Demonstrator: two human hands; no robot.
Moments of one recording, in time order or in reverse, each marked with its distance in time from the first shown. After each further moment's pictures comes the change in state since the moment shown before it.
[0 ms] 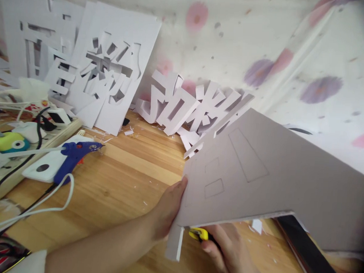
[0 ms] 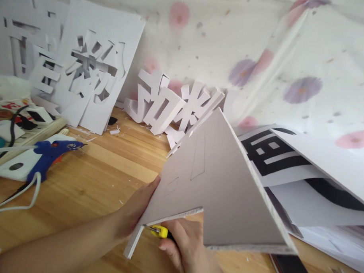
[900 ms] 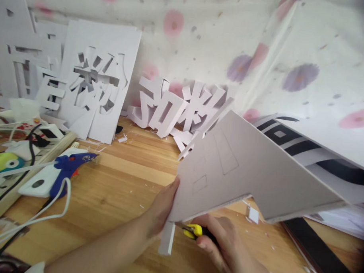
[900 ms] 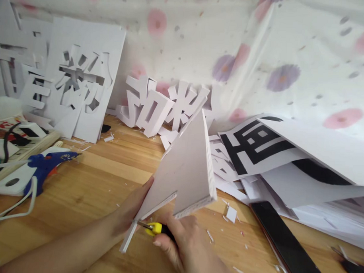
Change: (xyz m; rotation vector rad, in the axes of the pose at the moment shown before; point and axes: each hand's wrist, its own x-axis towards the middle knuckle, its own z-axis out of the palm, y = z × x) left_hand 0.001 0.002 0.003 0.028 0.049 -0.067; right_hand 0.004 -0.005 -0.011 0.072 0.053 0.021
